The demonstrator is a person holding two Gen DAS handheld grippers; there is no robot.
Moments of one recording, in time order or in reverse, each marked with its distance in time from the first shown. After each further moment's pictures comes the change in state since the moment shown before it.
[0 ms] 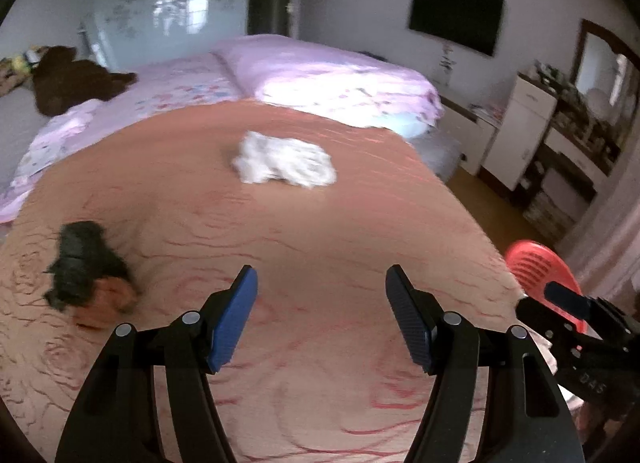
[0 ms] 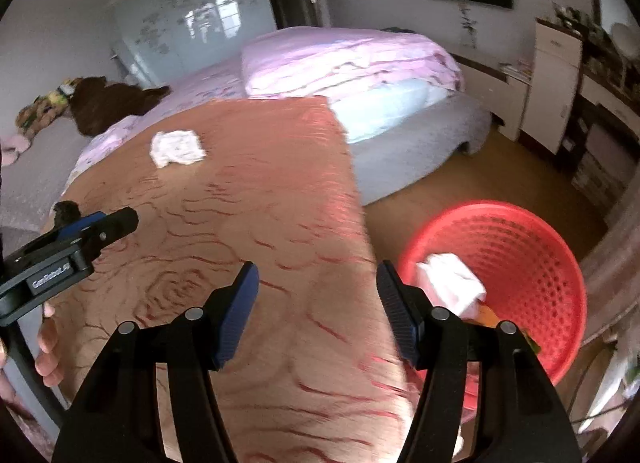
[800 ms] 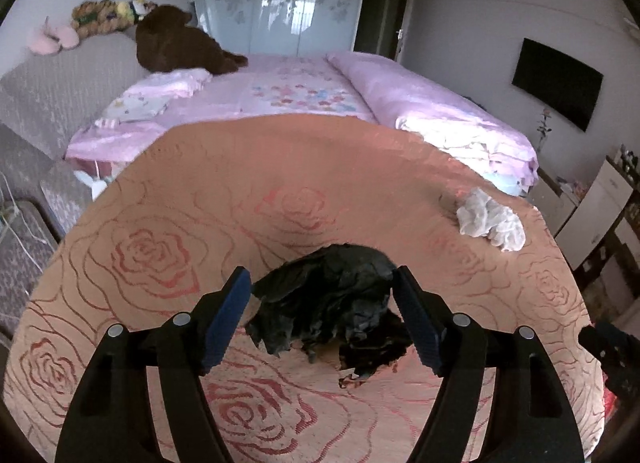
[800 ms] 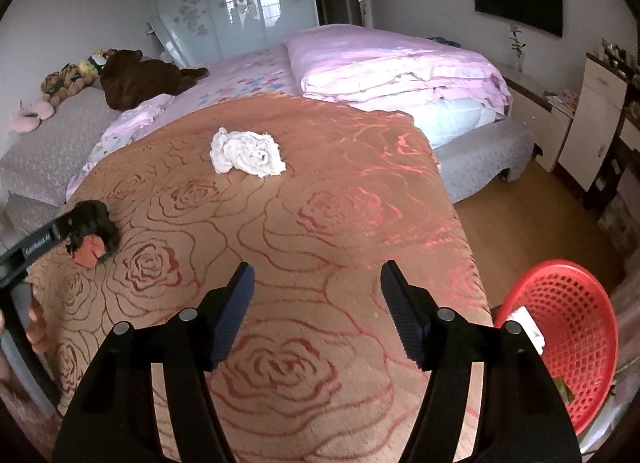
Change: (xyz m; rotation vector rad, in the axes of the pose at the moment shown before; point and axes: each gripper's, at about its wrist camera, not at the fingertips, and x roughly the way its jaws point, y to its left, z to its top) left arm -0.020 0.159 0.001 -0.277 -0.059 0.214; right arm 0.038 0.078 0.036 -0.120 0.016 0.061
